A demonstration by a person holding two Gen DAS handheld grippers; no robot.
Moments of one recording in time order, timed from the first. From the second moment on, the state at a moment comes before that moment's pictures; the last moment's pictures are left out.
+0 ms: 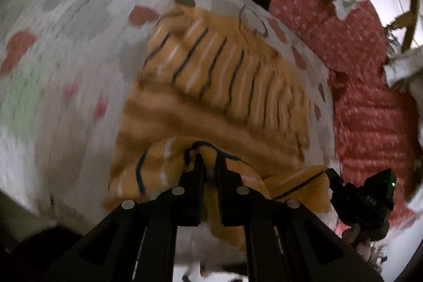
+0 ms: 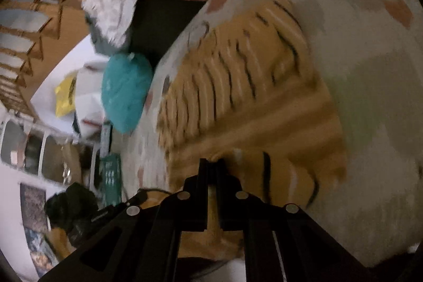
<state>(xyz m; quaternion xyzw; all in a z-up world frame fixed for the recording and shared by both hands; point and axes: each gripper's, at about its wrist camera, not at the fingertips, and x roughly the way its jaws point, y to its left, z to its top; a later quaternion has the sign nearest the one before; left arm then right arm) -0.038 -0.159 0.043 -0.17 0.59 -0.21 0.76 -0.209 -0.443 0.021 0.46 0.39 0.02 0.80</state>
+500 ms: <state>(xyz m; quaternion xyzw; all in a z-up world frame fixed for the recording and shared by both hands) 0.068 -0.172 0.039 -0.22 0.55 -0.21 0.78 -0.118 -0.495 0.015 0.33 0.38 -0.10 0.86</state>
